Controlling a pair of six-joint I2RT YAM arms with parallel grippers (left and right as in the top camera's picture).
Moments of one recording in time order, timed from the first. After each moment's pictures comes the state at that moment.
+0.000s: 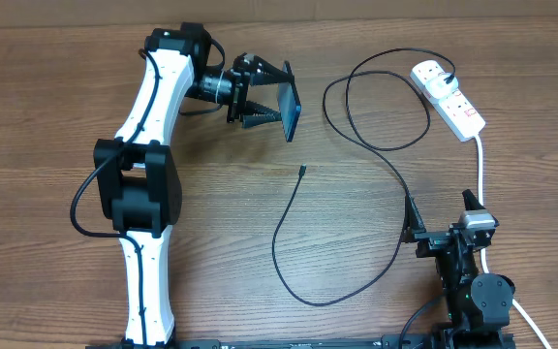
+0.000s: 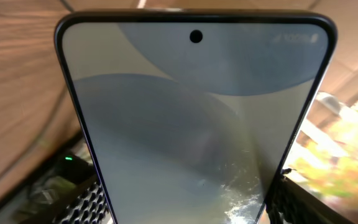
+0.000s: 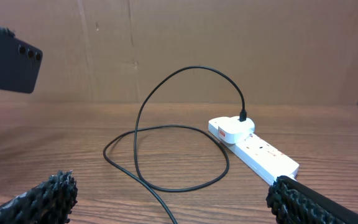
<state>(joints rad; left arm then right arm) -0.13 2.41 2.19 -1.44 1.41 -0.43 0.03 0.01 0.02 -0.03 -0.05 0.02</state>
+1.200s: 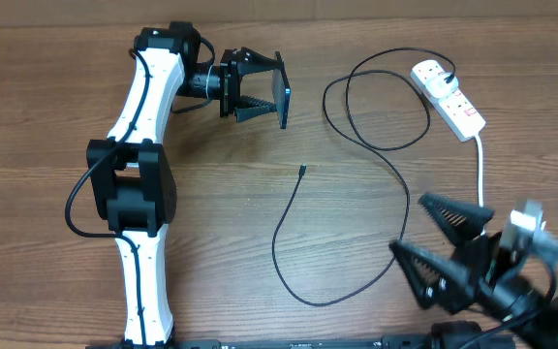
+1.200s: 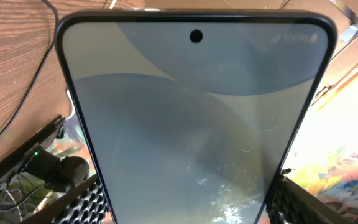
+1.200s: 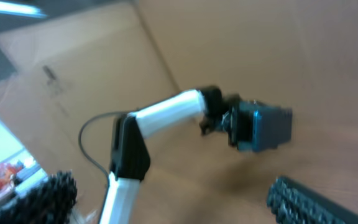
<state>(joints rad) -0.10 2.41 2.19 -1.44 1.52 -0.50 0.03 0.35 0.83 -0.36 -0.79 0.58</state>
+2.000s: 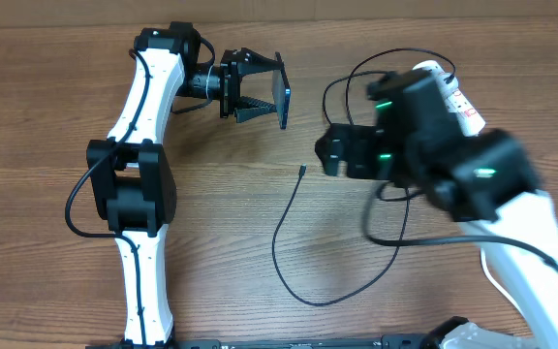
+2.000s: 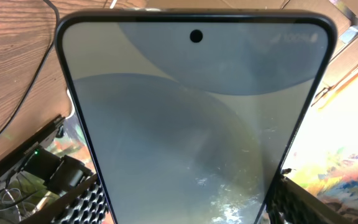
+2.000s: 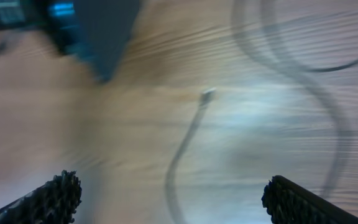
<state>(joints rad) -0.10 2.41 2.19 -1.44 1.52 -0.50 0.56 1.41 1.66 -1.23 0.02 0.60</state>
